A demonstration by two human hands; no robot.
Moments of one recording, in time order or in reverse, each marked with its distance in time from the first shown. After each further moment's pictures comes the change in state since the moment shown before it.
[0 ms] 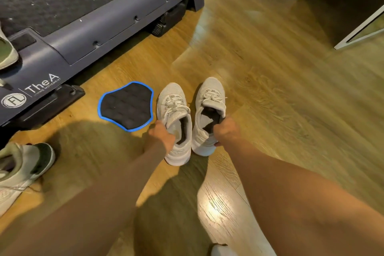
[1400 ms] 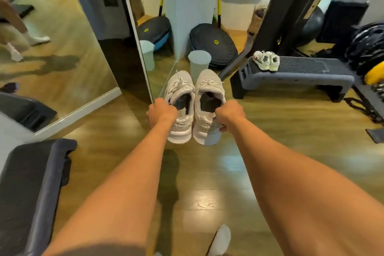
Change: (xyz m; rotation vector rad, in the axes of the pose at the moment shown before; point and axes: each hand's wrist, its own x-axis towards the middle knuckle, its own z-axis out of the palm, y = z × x) left_hand -0.697 0.615 -0.182 0.266 -0.073 0.678; right_hand -0.582 -0.074 -0.734 0.445 0.626 0.331
